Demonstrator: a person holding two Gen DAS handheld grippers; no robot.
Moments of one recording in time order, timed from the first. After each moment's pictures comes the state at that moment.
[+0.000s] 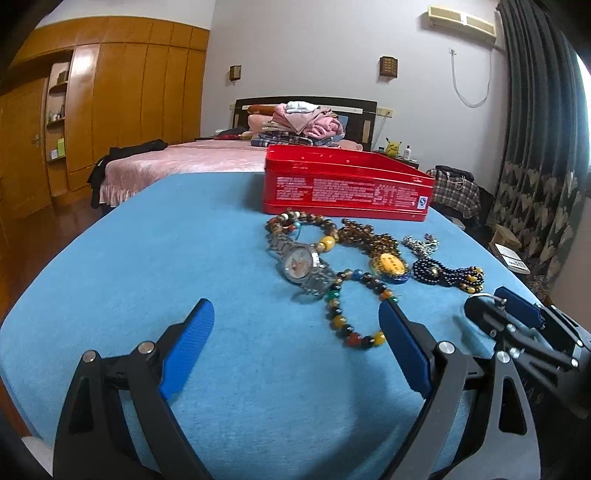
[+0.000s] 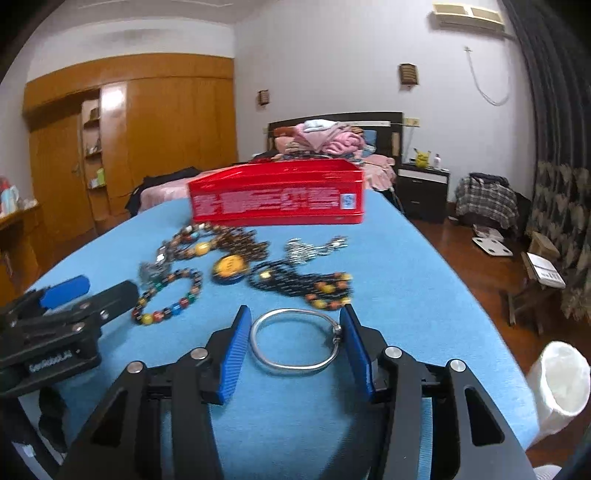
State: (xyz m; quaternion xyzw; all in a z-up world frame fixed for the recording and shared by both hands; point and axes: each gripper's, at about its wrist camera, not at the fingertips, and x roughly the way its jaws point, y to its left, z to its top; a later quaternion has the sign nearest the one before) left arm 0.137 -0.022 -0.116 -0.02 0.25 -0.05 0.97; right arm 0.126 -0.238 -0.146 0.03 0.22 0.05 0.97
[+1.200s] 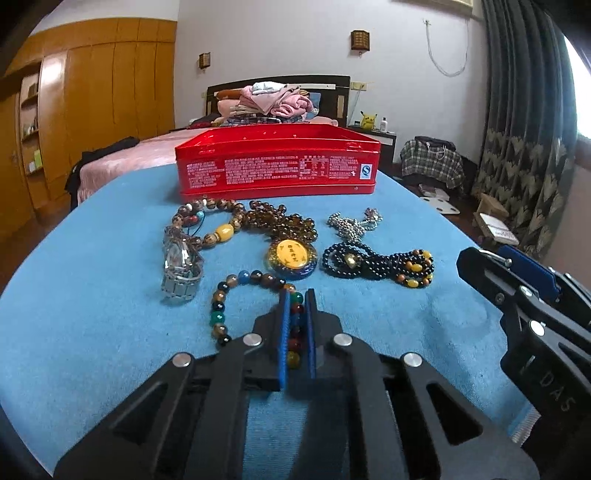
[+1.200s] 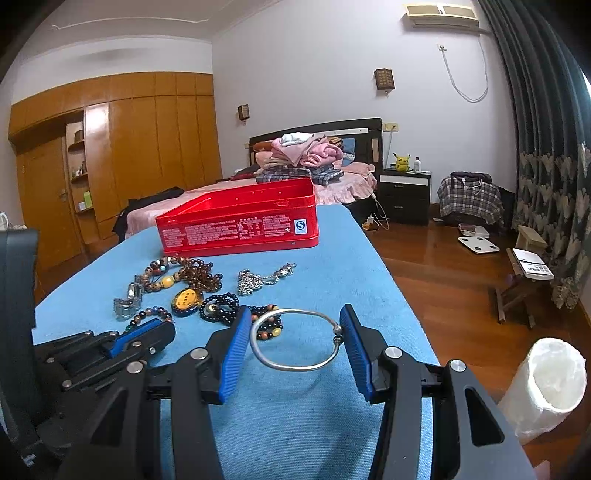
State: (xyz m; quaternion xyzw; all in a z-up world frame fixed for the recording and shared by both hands) left arm 0.161 -0.101 -0.126 0.01 0.29 -0.09 0.95; right arm 0.124 -0.273 -0.130 0.05 0.20 0.04 0.98
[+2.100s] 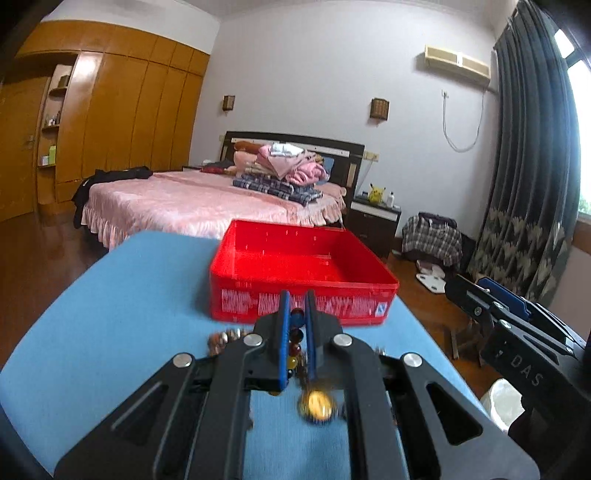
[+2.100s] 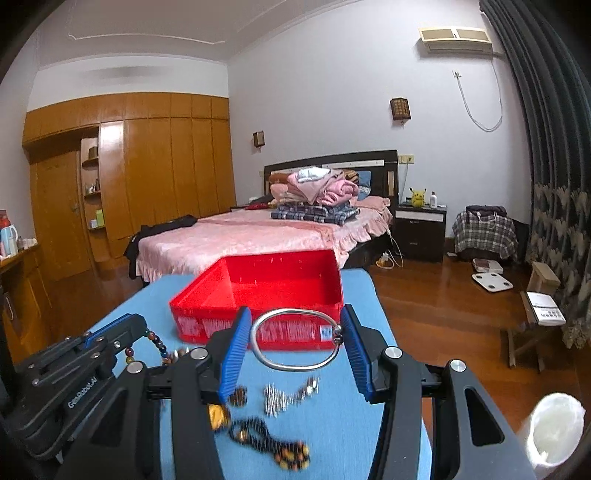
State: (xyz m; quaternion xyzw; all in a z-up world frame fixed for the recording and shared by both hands) left arm 0.189 -0.062 -0.029 -0.07 0.17 -0.08 0.98; right arm 0.186 -0.261 -0.031 0.04 0.14 0.06 0.99
